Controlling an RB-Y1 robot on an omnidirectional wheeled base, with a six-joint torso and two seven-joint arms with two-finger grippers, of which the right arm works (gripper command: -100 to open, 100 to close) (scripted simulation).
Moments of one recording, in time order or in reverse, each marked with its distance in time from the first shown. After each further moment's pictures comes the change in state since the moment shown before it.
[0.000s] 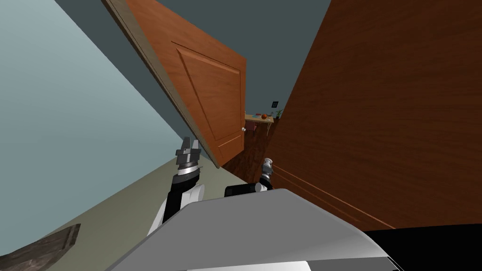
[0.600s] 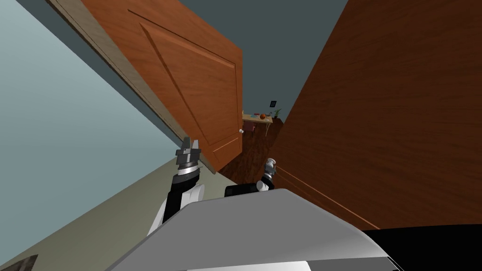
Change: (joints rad) arm -0.012 -0.001 -0.061 -0.003 -0.052 -0.020 0.020
